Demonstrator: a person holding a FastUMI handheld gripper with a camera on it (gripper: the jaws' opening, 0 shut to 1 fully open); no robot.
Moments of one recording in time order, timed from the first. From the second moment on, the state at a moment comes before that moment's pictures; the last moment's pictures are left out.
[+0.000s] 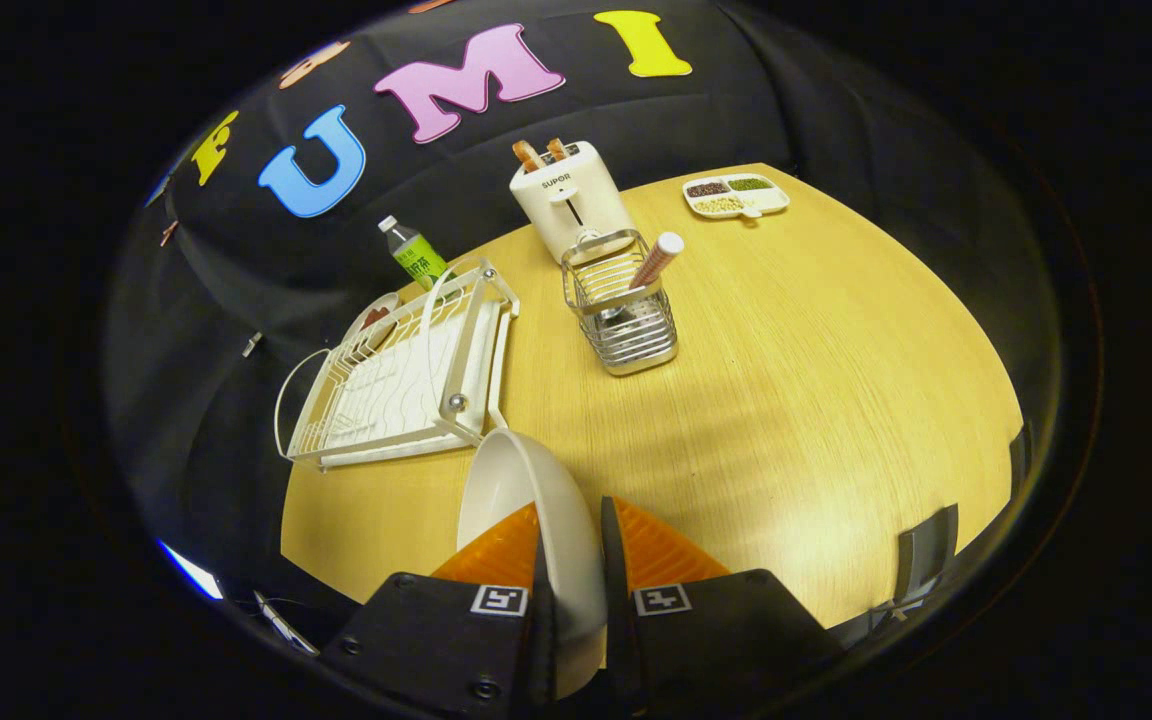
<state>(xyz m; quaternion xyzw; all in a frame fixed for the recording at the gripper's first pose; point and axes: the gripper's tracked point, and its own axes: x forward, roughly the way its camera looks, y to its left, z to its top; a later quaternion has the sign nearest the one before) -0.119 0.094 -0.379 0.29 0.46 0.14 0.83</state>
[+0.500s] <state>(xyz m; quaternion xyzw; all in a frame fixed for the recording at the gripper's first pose) -0.125 0.083 -0.416 0.30 0.49 0.09 0.82</state>
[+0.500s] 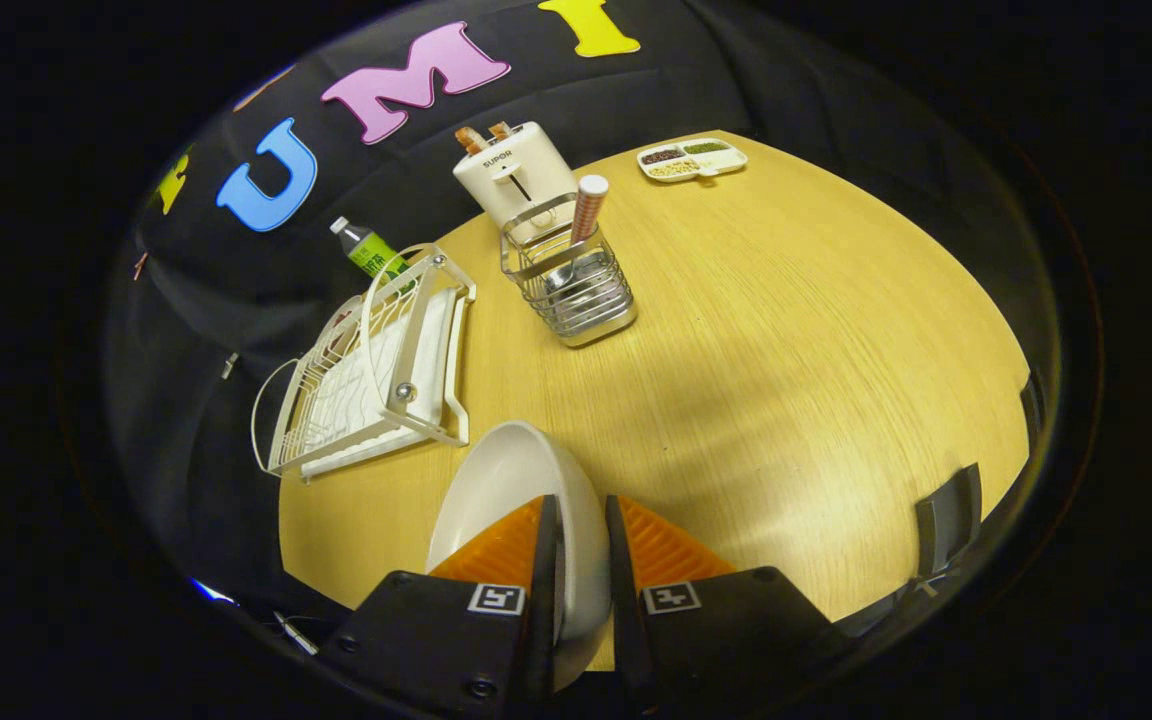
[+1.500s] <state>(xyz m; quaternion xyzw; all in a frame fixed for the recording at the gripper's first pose) -0.083 0.021 -0.340 0.15 0.41 0.06 0.90</state>
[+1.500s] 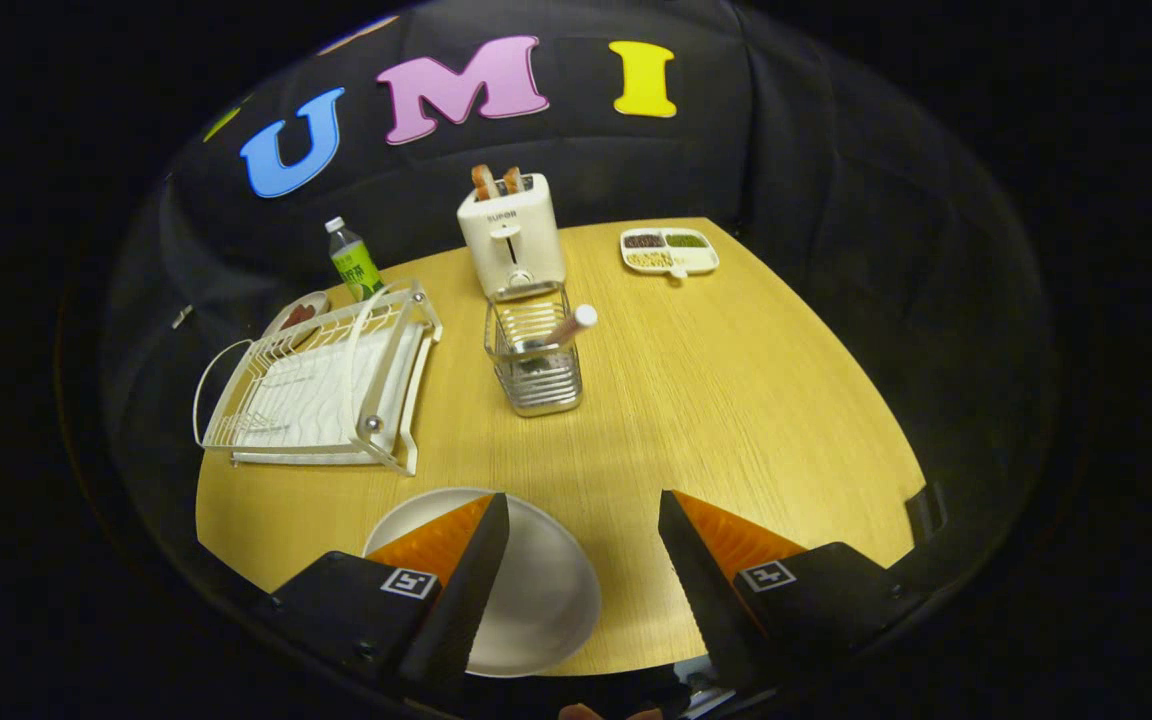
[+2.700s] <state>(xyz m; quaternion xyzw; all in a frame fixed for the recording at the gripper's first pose) 0.035 0.047 -0.338 0.13 0.39 0.14 0.90</state>
